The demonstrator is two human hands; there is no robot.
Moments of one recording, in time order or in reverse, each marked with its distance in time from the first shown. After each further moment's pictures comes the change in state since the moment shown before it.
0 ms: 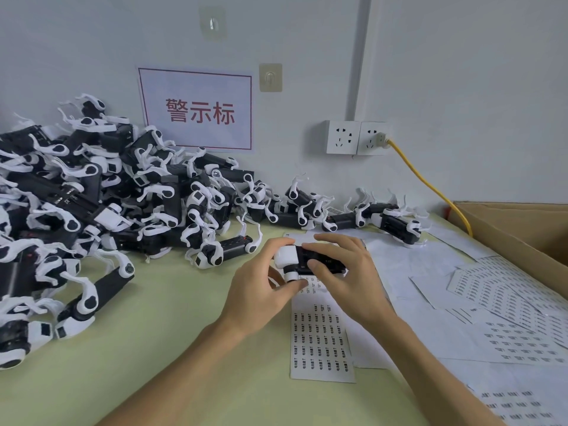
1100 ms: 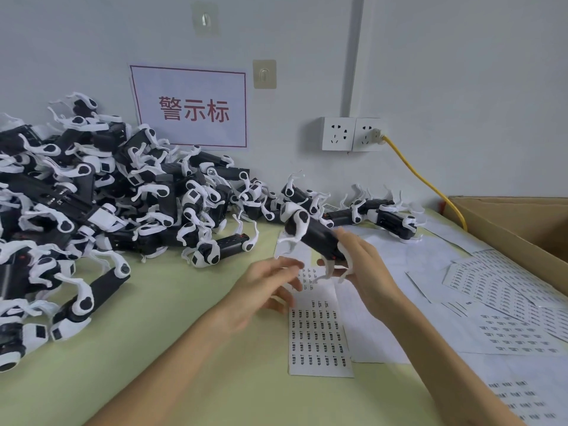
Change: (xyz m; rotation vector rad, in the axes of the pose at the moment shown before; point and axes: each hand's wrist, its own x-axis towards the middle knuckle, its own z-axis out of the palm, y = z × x) left_hand 0.005 0.012 -0.007 -0.624 -0.340 -0.590; right_hand 0.011 0.005 -0.014 0.641 -0.113 0.529
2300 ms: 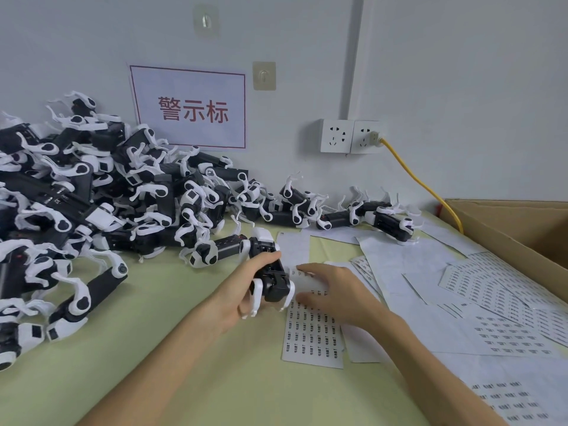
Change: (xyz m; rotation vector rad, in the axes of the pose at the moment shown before) left_hand -0.003 0.007 -0.012 -0.194 0.049 -0.131; right_hand 0.007 0.037 0.001 -0.917 -0.197 -0.109
